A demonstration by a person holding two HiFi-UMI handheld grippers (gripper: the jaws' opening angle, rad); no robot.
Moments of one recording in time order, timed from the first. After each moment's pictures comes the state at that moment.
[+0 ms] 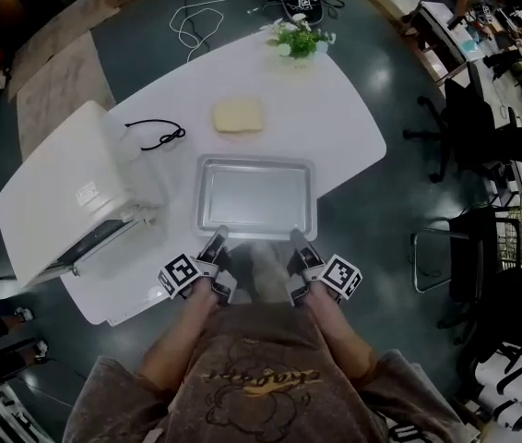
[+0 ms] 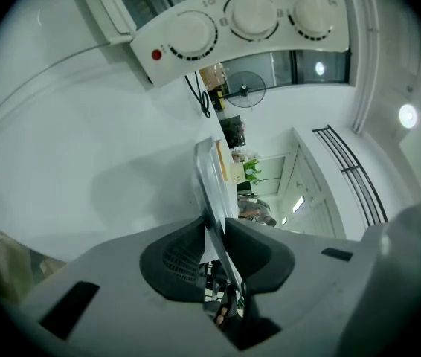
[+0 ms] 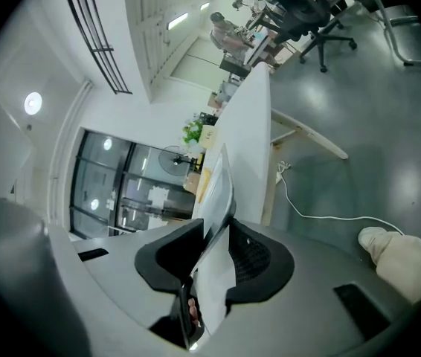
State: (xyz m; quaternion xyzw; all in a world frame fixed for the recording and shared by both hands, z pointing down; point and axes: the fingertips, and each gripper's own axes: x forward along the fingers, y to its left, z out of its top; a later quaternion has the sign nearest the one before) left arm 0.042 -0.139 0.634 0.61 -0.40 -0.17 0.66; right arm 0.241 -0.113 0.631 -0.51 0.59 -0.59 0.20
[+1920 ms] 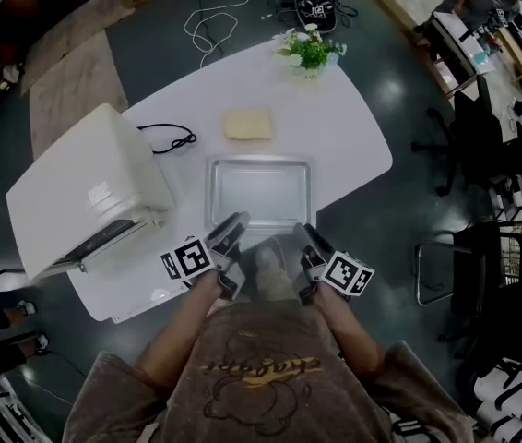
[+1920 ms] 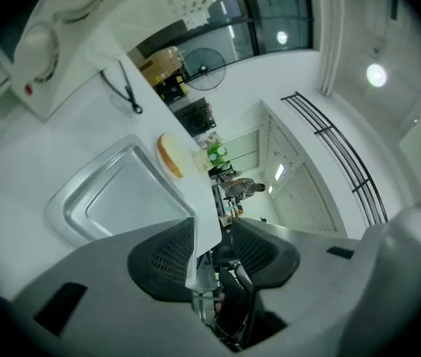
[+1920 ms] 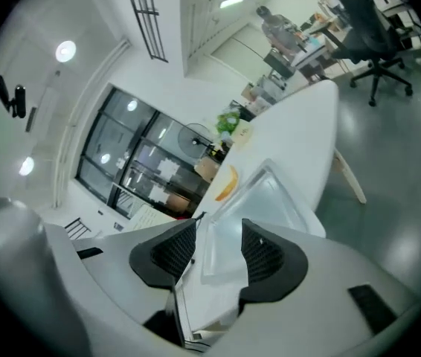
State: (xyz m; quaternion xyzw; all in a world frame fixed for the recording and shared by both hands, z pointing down) left arm 0.081 -0.178 0.555 0.72 -0.35 -0.11 0.59; right arm 0.231 -0.148 0.582 -0.49 0.69 -0.52 0.09
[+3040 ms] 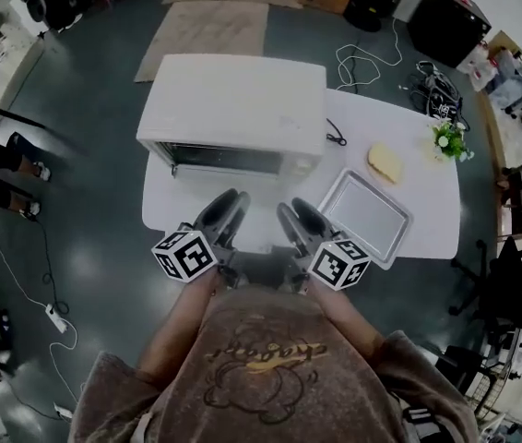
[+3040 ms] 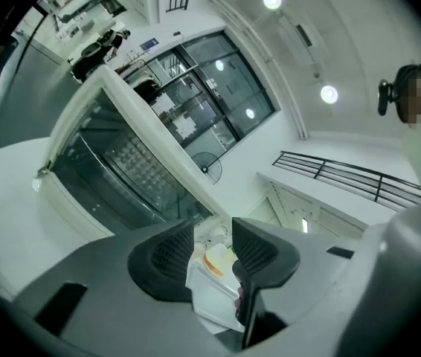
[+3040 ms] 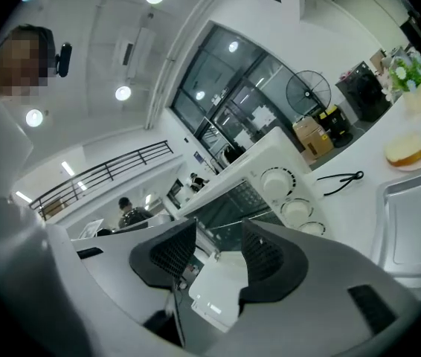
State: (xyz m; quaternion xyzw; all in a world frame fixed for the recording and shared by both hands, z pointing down) left arm -0.196 -0.058 0.453 0.67 -0.60 -0.26 0.36; right arm -0.097 -0.103 0.469 -0.18 0.92 -0.35 -0.02
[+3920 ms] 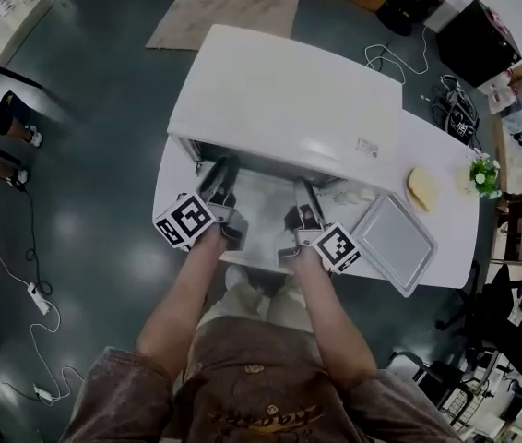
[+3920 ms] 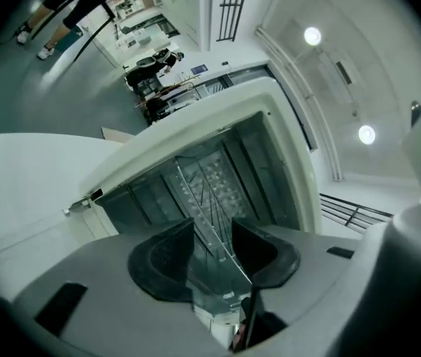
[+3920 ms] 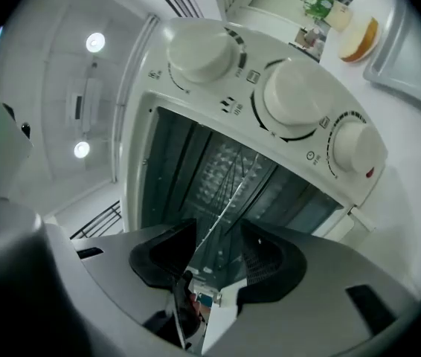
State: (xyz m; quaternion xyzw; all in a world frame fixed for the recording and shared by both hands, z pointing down) left arm -0.371 -0.078 0.552 0.54 -0.65 -0.37 0.38; right arm -0.211 -0.153 0.554 -0.27 0.81 -0.51 0.10
